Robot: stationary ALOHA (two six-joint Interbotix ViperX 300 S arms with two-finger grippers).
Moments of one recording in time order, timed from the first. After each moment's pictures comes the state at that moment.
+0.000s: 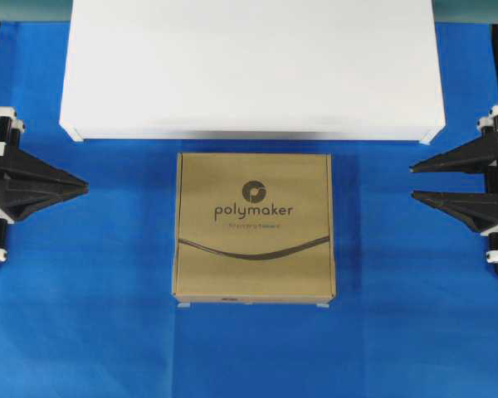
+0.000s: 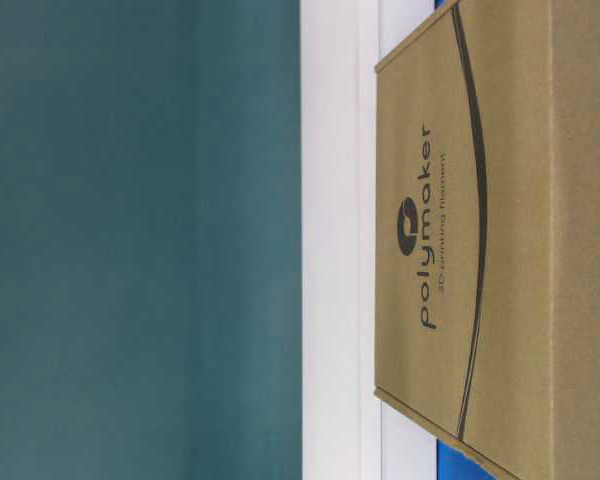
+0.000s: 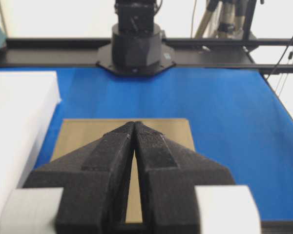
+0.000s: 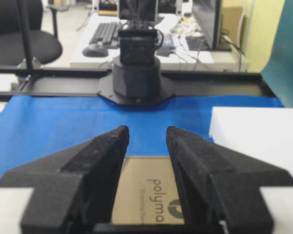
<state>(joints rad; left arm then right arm) 0.00 -0.96 1.17 0.00 -0.29 0.00 0.00 -0.96 1.17 0.00 -0.29 -0.01</state>
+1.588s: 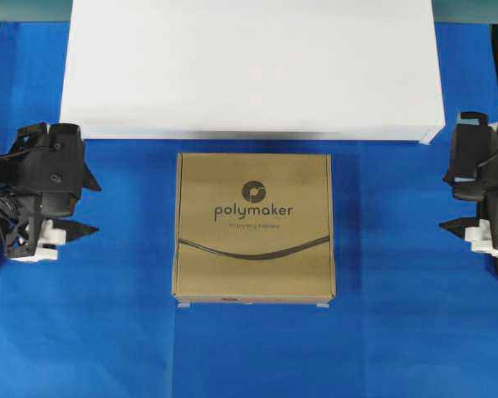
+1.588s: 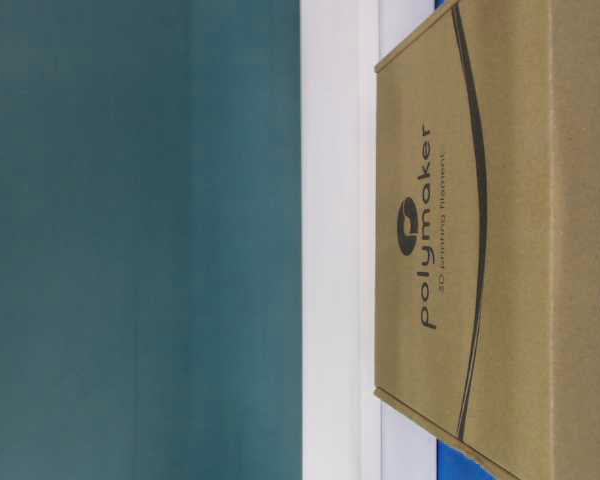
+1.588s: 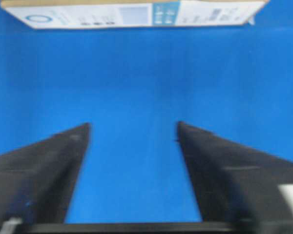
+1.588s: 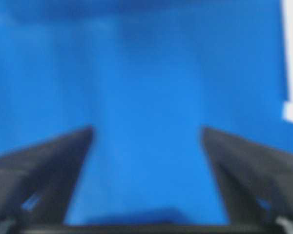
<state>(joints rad) 0.03 -0.62 0.88 0.05 0.63 0.00 -0.10 -0.75 0.97 -0.03 0.90 0.05</state>
